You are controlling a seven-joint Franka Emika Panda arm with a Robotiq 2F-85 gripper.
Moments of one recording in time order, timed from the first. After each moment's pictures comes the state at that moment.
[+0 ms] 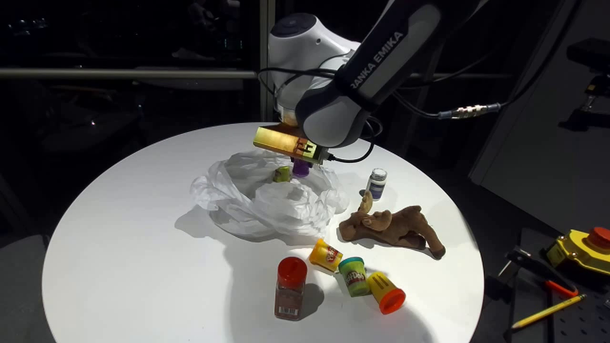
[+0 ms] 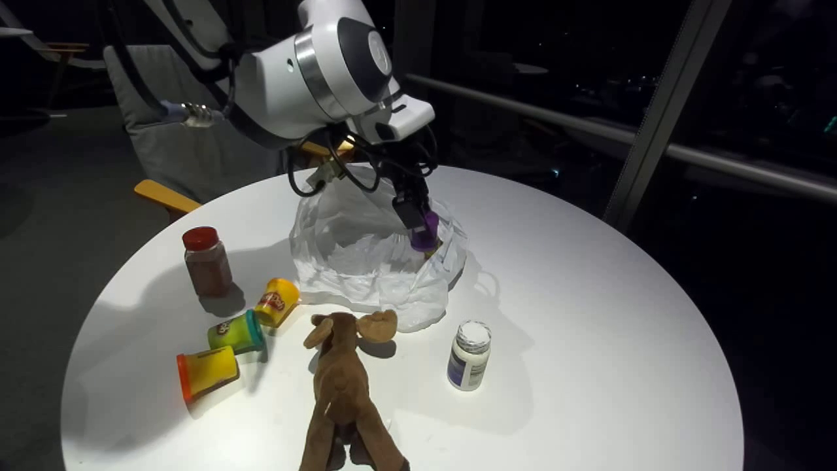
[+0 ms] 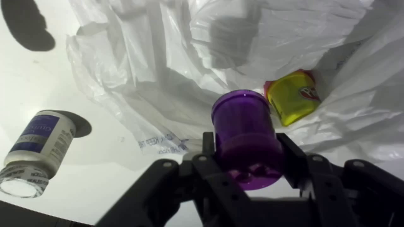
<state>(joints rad) 0.48 0.78 -0.45 -1.75 -0.29 2.63 1.59</state>
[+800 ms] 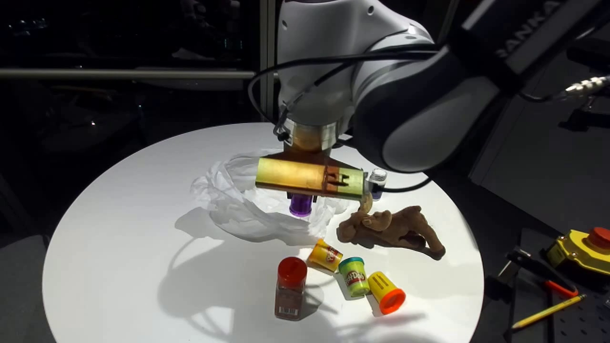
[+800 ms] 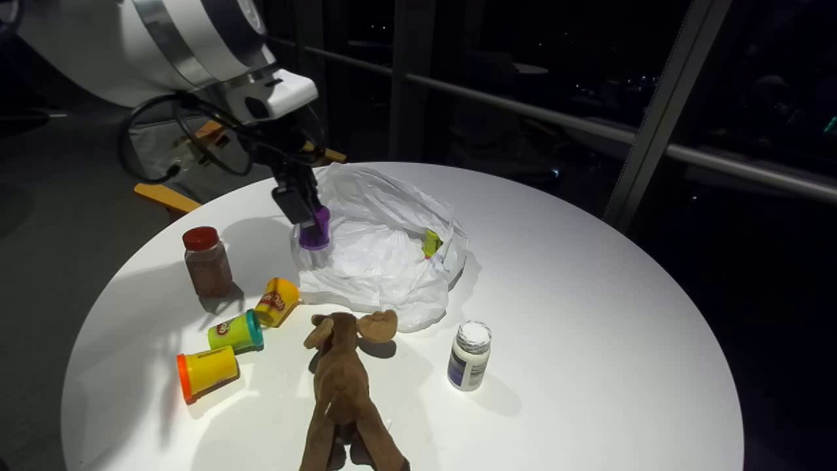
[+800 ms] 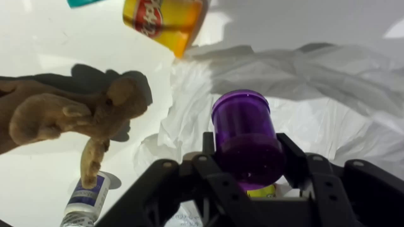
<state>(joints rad) 0.56 0.46 -0.29 -2.15 -0.50 2.70 1.65</state>
